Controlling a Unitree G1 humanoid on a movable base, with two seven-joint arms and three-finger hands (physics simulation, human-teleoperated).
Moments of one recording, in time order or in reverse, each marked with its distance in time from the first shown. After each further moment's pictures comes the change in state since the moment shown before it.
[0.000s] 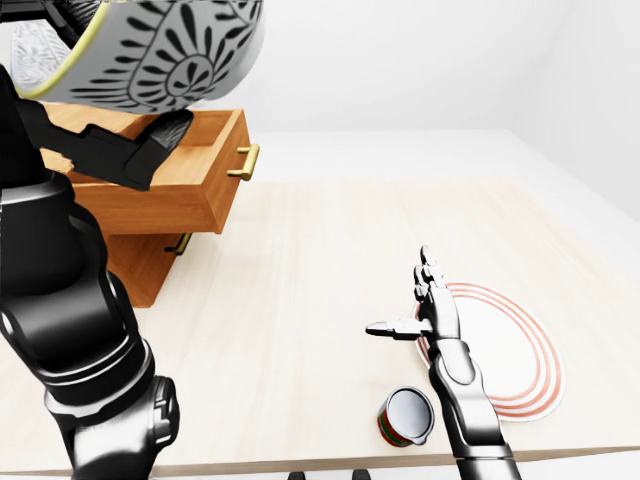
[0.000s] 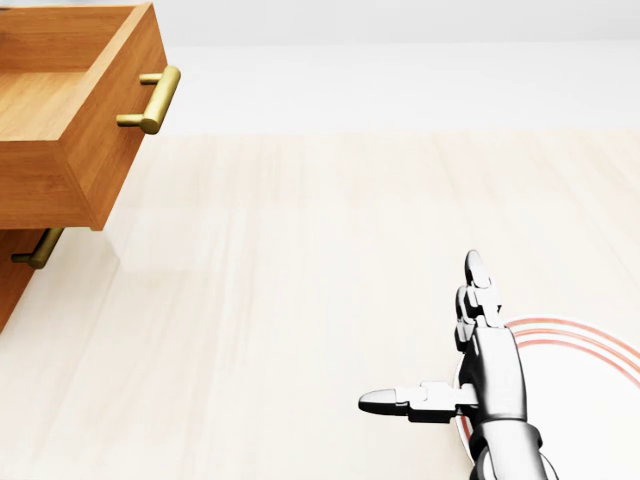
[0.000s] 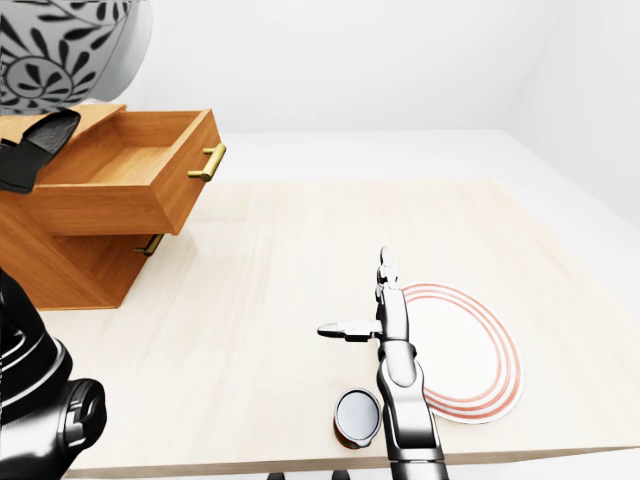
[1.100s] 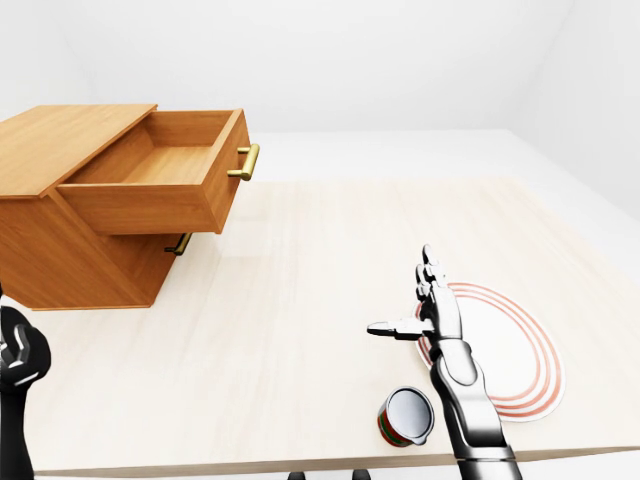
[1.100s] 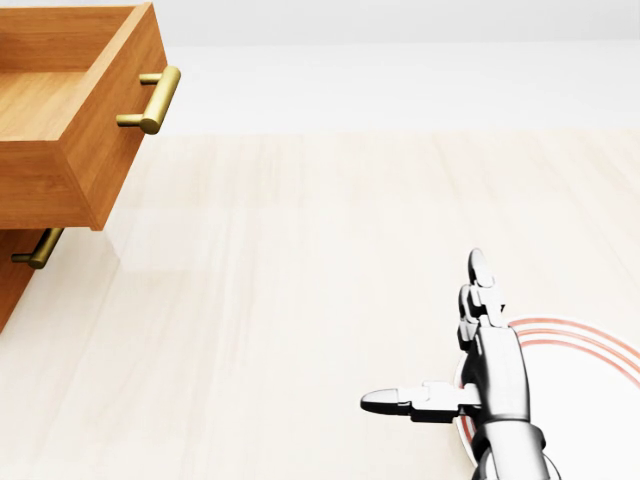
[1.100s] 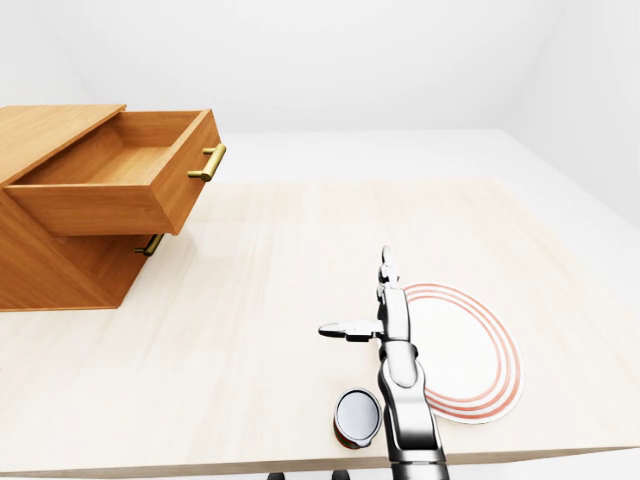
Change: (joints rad) left arm -0.510 0.514 -0.014 1.558 0.097 -0.174 0.517; right arm 0.006 -0.001 -0.004 -0.015 -0.001 0.000 0.000
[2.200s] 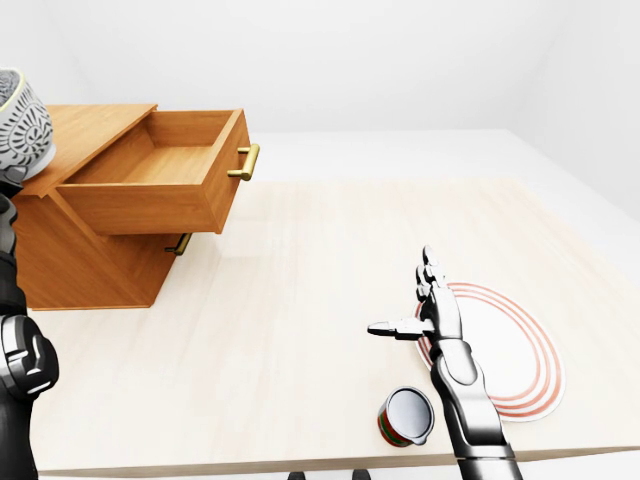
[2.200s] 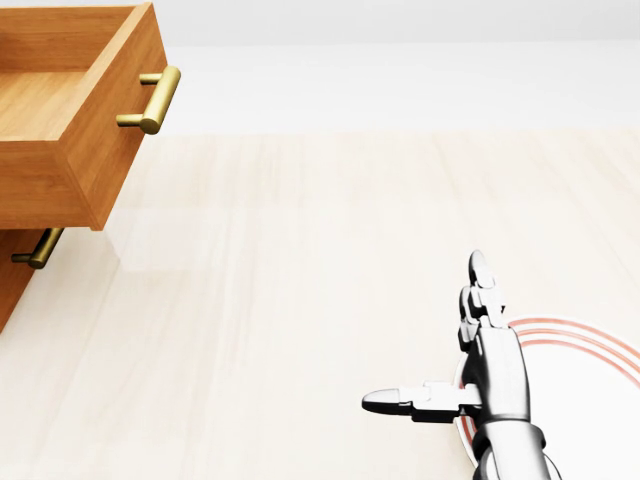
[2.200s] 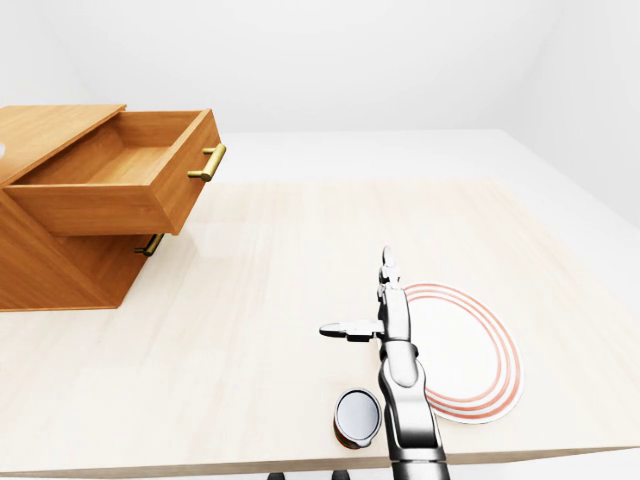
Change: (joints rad) left arm 0.061 -0.010 -0.065 0.276 0.311 0.000 0.000; right arm -0.006 -0.002 -0.006 0.020 0.004 -0.005 0.001
